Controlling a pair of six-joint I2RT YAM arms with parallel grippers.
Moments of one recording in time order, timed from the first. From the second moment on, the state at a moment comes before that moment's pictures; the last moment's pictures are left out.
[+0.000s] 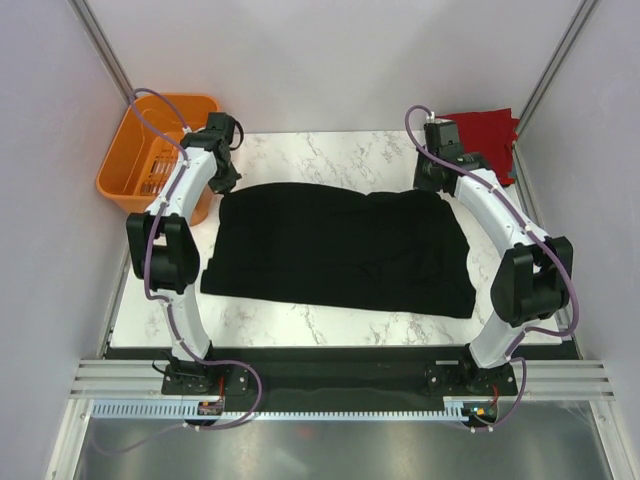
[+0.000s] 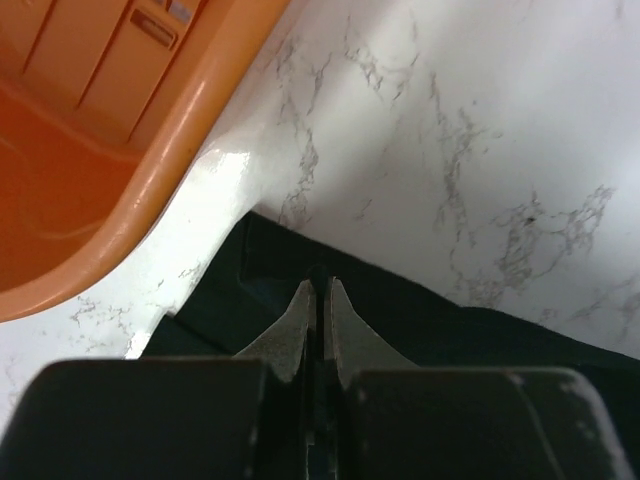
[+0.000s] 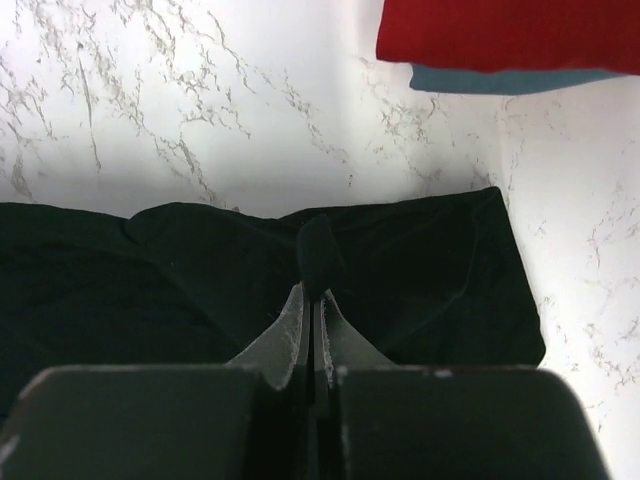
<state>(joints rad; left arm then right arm) -0.12 1.97 1.84 -0.96 -0.34 -0.60 0.23 1.71 1.52 -0.61 0.17 0.31</state>
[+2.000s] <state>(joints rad) -0.37 1.62 0.94 -0.74 -0.05 -0.61 0.27 2.13 1.55 -0.44 -0.34 0.71</state>
